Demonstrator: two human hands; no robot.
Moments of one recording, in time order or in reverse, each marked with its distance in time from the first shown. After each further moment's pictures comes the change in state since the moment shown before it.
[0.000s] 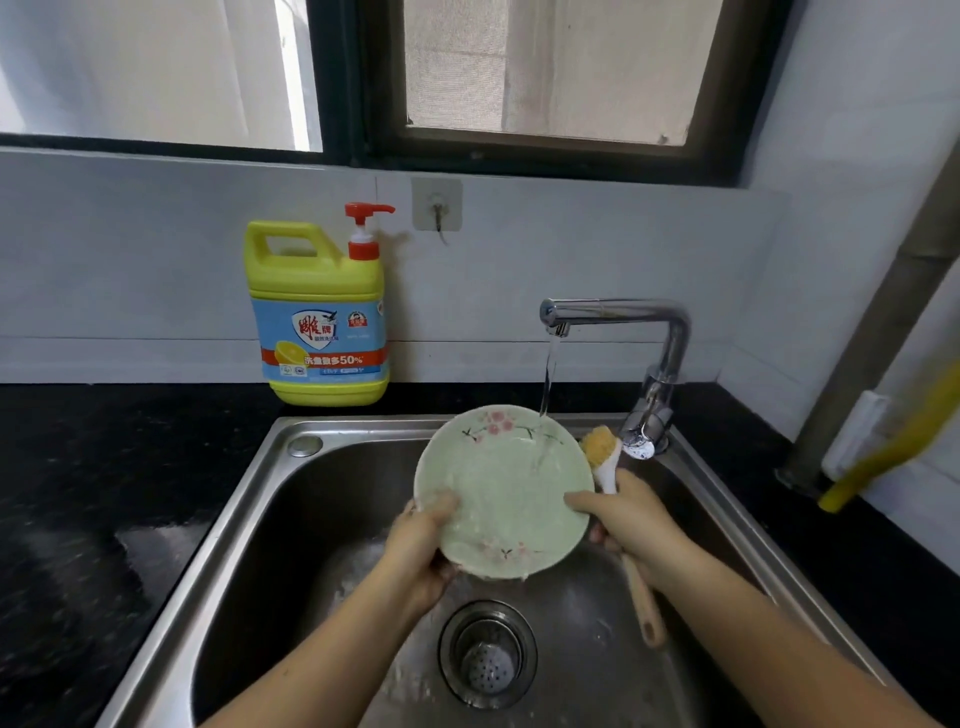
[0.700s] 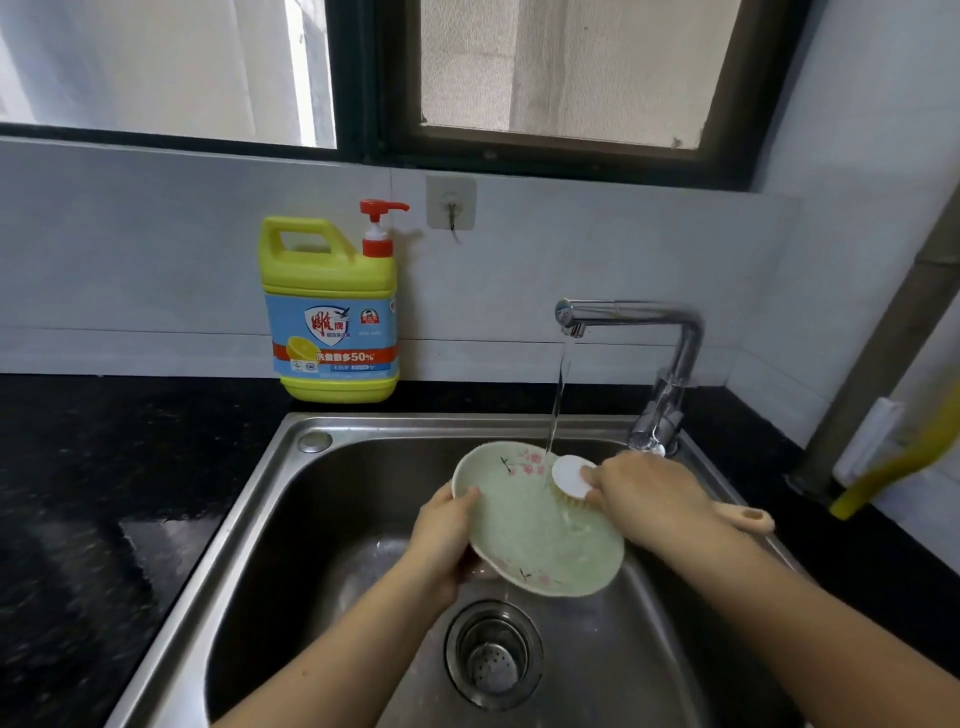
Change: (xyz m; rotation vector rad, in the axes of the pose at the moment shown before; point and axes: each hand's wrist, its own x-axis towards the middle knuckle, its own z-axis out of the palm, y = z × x) left_hand -0.009 0.004 0.015 0.321 0.006 0.043; right_hand -0.009 -0.039 -0.006 -1.542 0.040 -0.413
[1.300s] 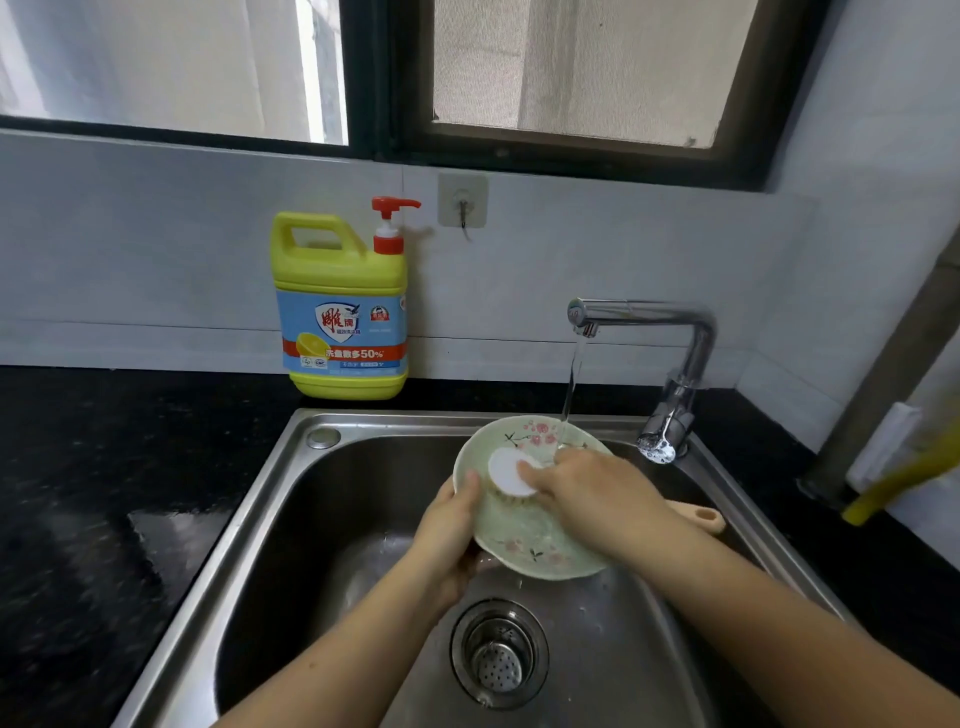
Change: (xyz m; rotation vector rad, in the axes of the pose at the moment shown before) left_hand 0.002 0.000 -0.003 -0.179 -0.098 0.023; right_hand 0.001 -0.041 -0.013 0.061 0.149 -0.282
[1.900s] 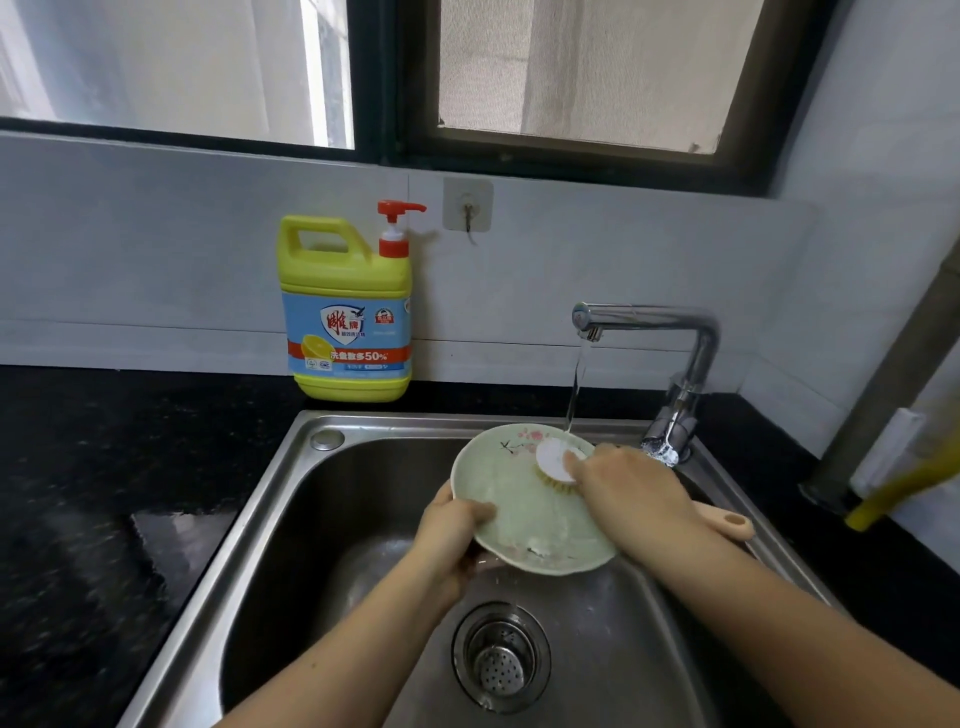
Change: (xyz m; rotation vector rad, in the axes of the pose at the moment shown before) left_hand 0.002 0.002 -0.002 0.013 0.073 -0.041; right_hand -0.008 0.010 -0.006 -0.117 -0.059 0.209
